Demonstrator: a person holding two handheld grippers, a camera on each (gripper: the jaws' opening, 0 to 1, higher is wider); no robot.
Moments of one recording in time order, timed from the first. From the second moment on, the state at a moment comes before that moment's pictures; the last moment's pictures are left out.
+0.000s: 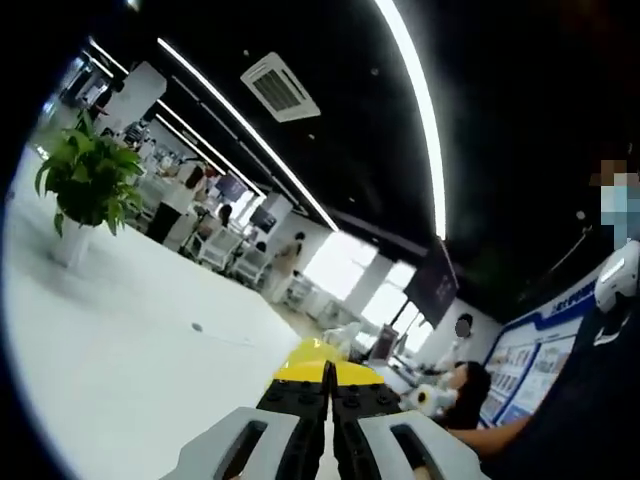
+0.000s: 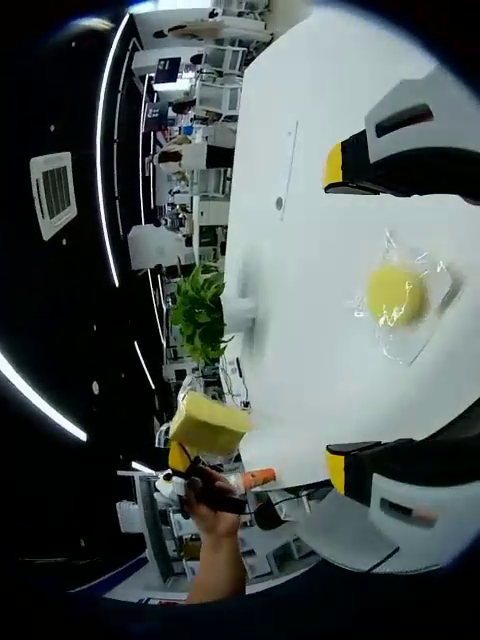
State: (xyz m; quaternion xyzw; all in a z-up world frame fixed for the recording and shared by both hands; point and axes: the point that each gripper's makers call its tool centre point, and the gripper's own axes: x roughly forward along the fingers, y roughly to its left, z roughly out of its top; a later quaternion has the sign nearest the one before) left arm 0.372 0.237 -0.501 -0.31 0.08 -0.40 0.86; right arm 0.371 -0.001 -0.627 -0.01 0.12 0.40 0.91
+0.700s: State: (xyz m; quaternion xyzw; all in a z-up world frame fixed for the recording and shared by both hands) left arm 0.371 0.239 -0.533 -0.33 0.12 -0.41 0.84; right arm 0.357 -0.035 -0.650 -0.01 0.12 0.36 0.92
